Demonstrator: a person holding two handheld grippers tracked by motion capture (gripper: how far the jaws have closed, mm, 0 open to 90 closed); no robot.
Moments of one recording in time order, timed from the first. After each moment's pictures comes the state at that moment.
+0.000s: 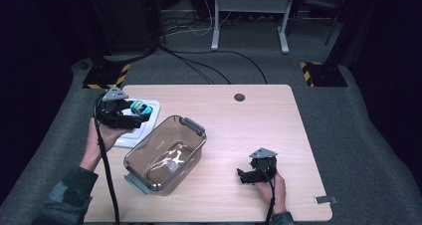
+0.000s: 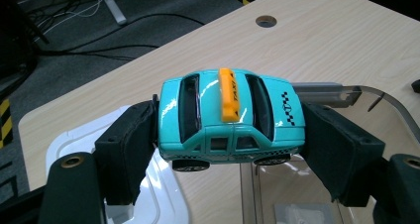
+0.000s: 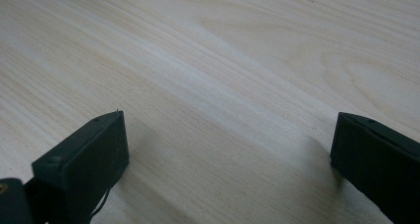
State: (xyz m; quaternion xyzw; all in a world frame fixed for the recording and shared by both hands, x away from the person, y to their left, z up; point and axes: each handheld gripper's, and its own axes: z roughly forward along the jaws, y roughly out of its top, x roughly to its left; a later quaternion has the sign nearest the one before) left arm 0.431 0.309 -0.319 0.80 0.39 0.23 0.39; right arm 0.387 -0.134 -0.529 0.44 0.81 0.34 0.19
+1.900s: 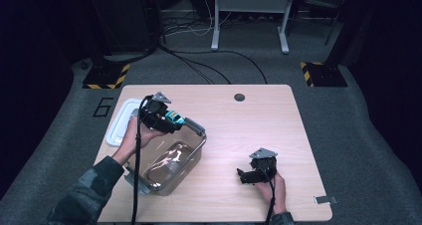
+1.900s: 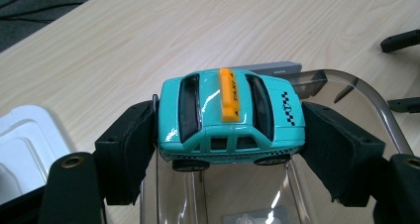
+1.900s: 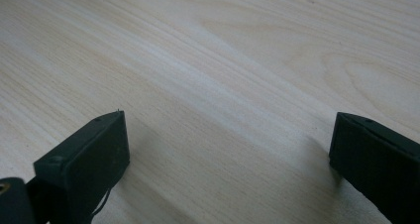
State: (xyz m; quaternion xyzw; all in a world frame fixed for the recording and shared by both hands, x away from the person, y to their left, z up) left arm 0.468 0.226 -0.360 0.86 0.36 0.14 0.33; right arm 0.386 -0.134 -0.529 0.44 0.81 0.34 0.18
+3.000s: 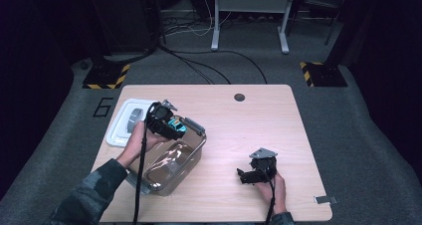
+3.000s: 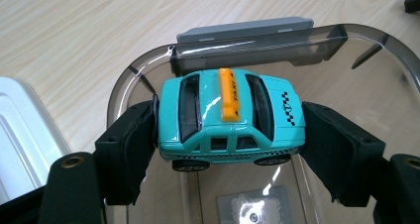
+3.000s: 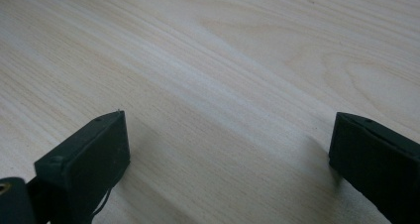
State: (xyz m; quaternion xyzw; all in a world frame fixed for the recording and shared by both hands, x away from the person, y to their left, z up) left arm 0.469 0.213 -0.383 0.88 0.37 0.12 0.27; right arm 0.386 -0.134 -0.529 0.44 0.81 0.34 0.19
